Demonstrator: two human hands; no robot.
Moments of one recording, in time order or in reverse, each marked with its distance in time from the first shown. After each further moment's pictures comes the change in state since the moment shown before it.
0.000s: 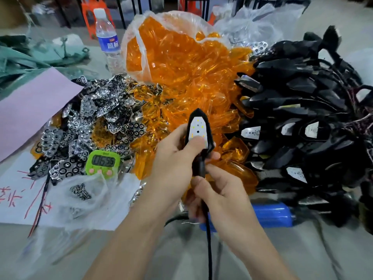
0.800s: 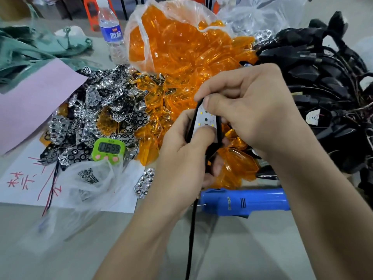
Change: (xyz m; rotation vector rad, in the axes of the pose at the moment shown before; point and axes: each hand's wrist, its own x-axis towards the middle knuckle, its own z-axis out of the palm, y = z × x) left_hand -0.039 0.024 0.014 -0.070 -0.138 0.035; right_hand 0.046 -0.102 -0.036 -0.367 0.050 -0.450
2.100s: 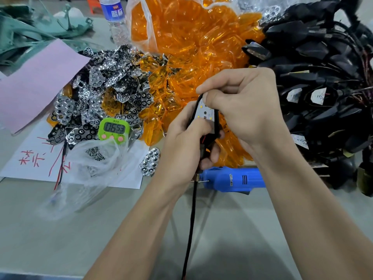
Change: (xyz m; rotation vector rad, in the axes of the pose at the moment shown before) left_hand -0.004 -0.027 -0.011 -0.016 0.000 0.002; right_hand -0.022 0.018 0.027 0.099 0.150 0.066
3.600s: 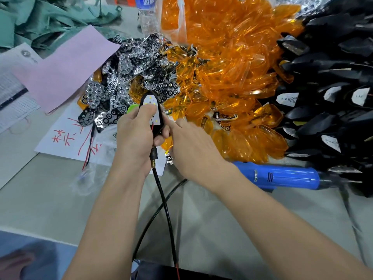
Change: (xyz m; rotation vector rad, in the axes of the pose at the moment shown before) left_hand -0.012 0.017 -0.101 0.064 0.576 0.007; right_hand -0.045 0.057 0.125 -0.892 -0.516 -0.241
